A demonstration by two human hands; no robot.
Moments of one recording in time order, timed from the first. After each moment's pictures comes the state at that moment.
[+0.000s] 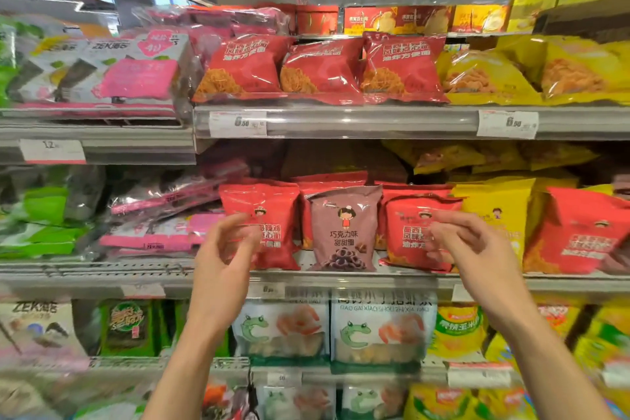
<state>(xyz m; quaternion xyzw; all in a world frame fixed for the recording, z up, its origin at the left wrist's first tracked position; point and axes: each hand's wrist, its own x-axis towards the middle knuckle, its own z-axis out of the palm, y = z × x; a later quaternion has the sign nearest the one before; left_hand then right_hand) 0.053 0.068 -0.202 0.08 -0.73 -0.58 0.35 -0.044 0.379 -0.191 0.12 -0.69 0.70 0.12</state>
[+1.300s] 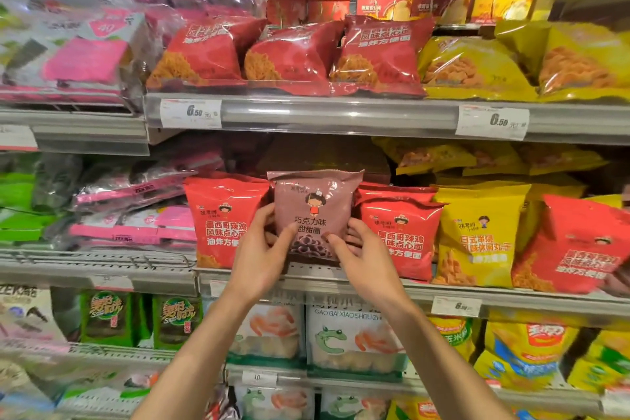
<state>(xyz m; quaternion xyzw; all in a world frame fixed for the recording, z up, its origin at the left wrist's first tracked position) -0.041 0.130 -0.228 0.09 -0.82 -0.48 0.30 -0.105 0.306 -0.237 0.19 -0.81 0.55 0.02</state>
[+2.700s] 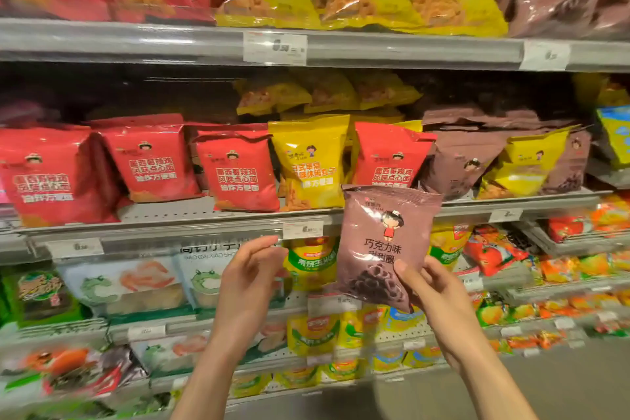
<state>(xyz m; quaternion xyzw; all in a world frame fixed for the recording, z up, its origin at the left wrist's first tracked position) 0.024 0.383 -0.287 0.09 -0.69 -0.70 0.16 -0.008 0.650 -0.304 0.01 -0.68 0.74 0.01</state>
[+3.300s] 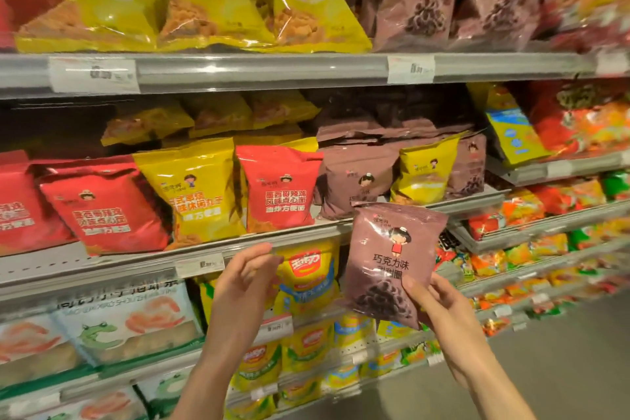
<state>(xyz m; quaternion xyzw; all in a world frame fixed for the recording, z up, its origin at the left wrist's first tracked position) -0.043 0.532 -0.278 0.05 -0.66 -0.74 0.12 -0.031 0.817 -0.305 -0.07 -0.66 0.74 0.04</state>
